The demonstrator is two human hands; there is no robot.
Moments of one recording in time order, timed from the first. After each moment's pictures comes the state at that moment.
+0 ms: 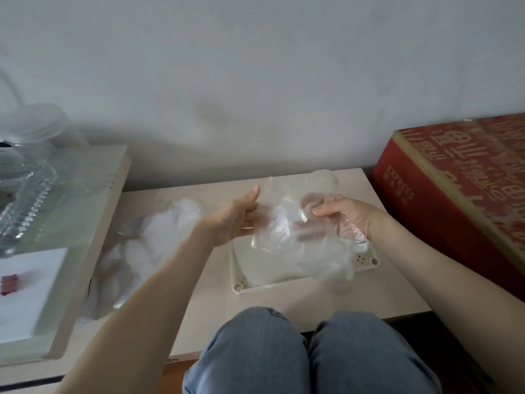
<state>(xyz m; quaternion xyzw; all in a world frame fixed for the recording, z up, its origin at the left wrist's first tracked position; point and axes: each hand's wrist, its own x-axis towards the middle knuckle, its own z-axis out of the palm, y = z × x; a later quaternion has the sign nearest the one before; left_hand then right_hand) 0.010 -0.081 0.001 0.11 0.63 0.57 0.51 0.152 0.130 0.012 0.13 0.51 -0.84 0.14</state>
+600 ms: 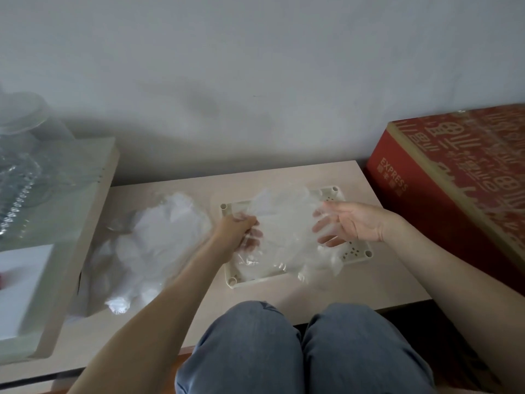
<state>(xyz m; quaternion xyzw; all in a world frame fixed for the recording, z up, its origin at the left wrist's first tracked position) 0.043 -0.079 -0.040 0.03 0.71 0.59 0.39 0.171 0.160 -0.010 0.28 0.58 -0.74 0.21</state>
